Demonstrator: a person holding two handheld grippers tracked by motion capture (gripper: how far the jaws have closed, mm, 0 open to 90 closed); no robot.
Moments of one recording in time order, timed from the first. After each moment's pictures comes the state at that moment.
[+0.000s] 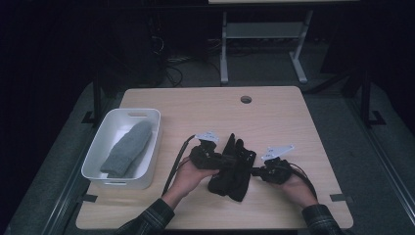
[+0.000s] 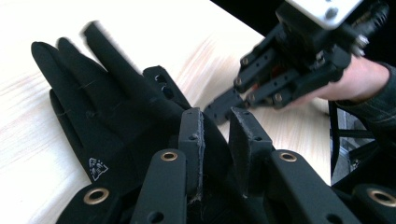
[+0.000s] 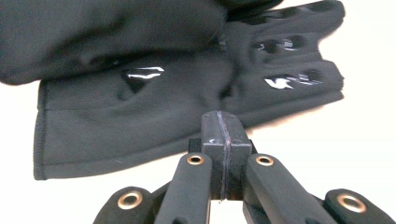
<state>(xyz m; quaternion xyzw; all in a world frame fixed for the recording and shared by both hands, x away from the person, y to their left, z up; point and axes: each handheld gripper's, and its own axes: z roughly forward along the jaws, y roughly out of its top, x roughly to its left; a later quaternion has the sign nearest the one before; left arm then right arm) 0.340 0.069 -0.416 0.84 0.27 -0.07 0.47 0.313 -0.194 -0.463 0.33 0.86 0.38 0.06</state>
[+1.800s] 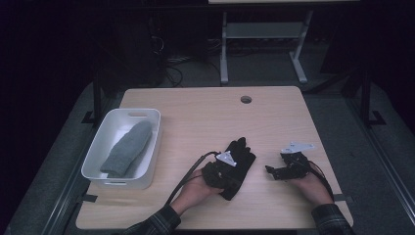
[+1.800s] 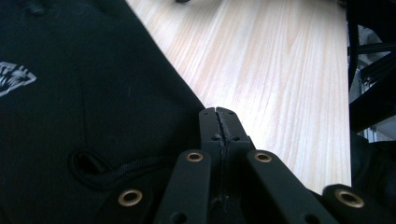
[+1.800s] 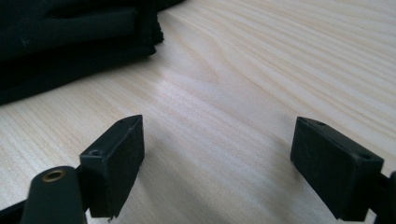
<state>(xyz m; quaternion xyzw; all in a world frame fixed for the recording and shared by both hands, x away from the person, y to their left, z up) 0.312 0.042 -0.450 0.91 0.20 -0.08 0.36 0.326 -0.245 -0.478 0.42 0.82 0.34 0.16</state>
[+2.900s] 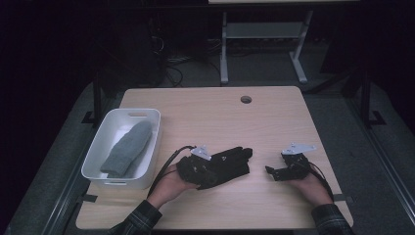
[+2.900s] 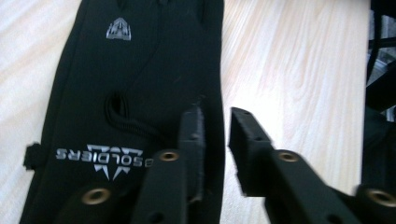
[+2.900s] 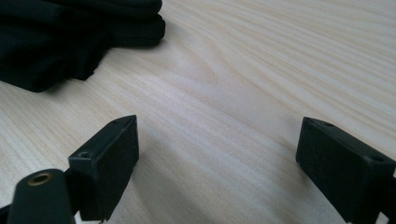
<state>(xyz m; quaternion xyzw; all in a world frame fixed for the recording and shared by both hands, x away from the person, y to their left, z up) 0.320 0.102 -0.426 0.91 0.22 -0.05 0.34 0.325 -0.248 -0.483 0.42 0.82 0.36 0.16</state>
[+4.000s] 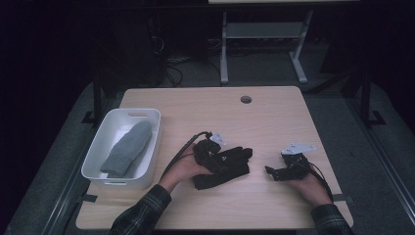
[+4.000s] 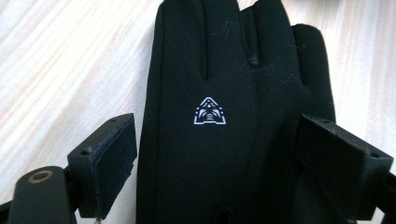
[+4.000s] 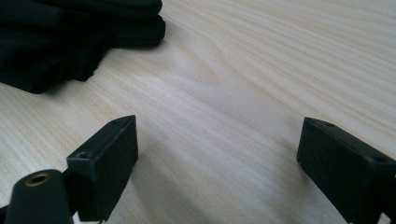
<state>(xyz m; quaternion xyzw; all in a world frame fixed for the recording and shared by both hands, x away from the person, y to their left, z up) 0.377 0.060 -0.451 0.93 0.19 0.01 0.31 0.325 -0.247 -0.483 0.42 0.82 0.36 0.16</state>
